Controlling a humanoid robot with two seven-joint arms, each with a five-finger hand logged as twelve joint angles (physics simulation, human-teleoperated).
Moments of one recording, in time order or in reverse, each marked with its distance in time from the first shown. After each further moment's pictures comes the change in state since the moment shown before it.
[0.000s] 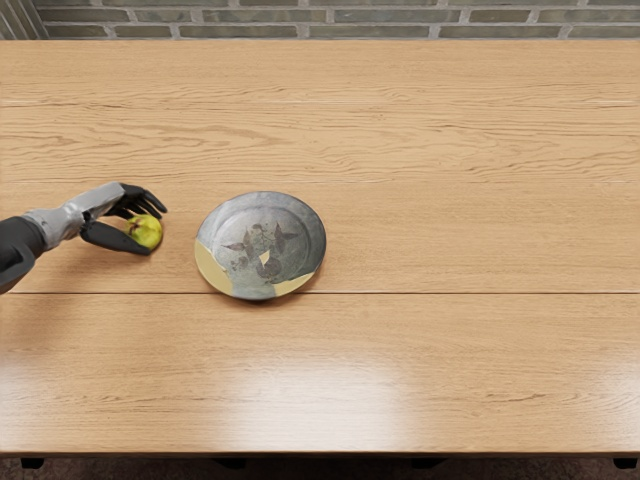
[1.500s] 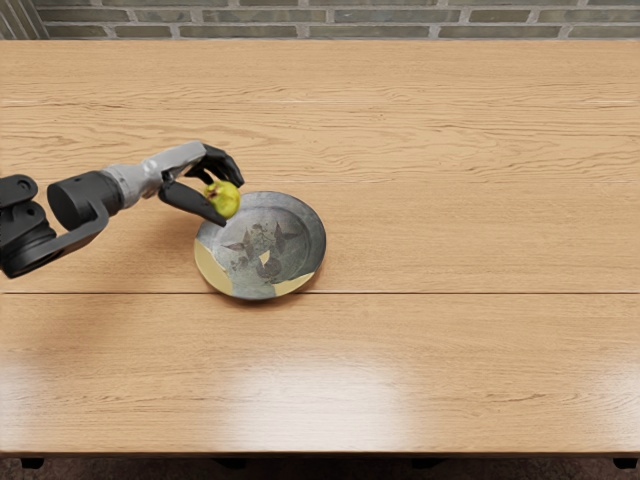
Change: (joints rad) left arm -0.166 -0.140 0.006 -0.082 -0.008 -0.009 0.054; right arm 0.000 0.000 0.000 0.000 0.000 0.000 0.000
